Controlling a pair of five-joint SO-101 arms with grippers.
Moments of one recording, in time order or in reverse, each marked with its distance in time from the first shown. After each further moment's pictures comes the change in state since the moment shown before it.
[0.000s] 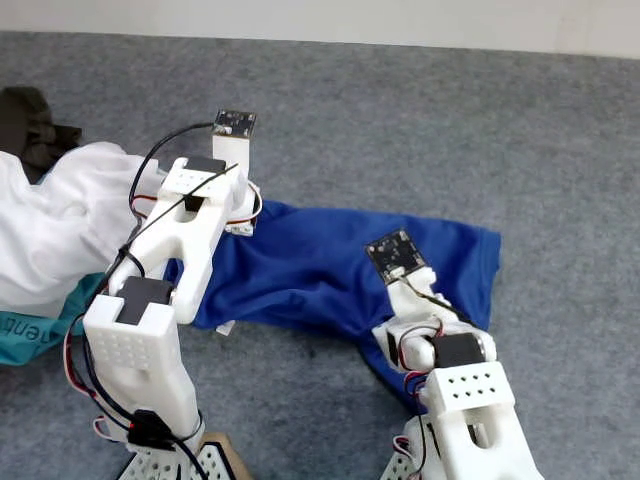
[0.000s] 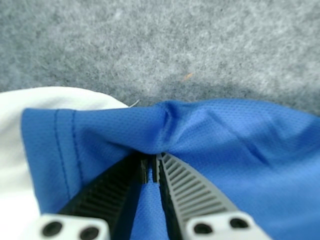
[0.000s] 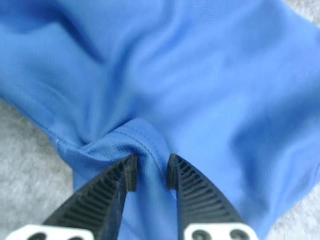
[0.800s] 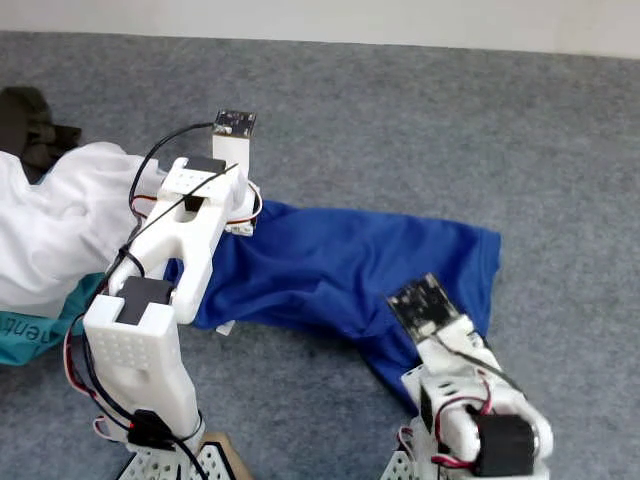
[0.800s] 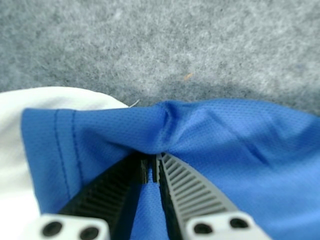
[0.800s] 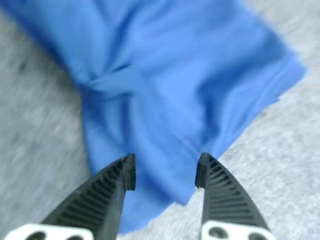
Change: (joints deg) left arm 0.0 0.0 0.0 0.0 0.0; right arm 8.4 -37.6 -8.6 40.2 10.4
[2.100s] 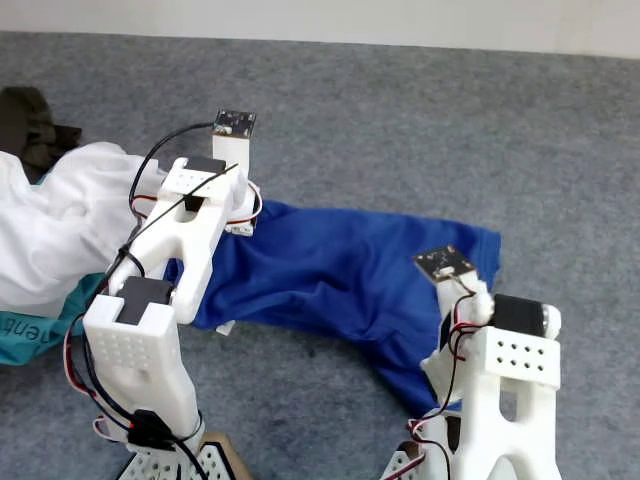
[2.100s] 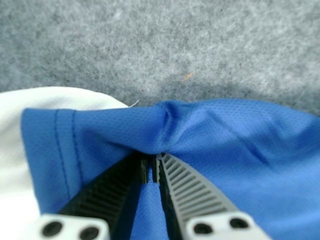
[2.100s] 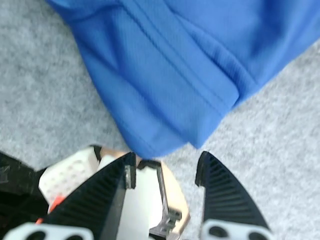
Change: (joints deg) left arm 0.0 0.0 0.0 0.0 0.0; right arm 12.2 46.4 -10.9 2.3 2.7
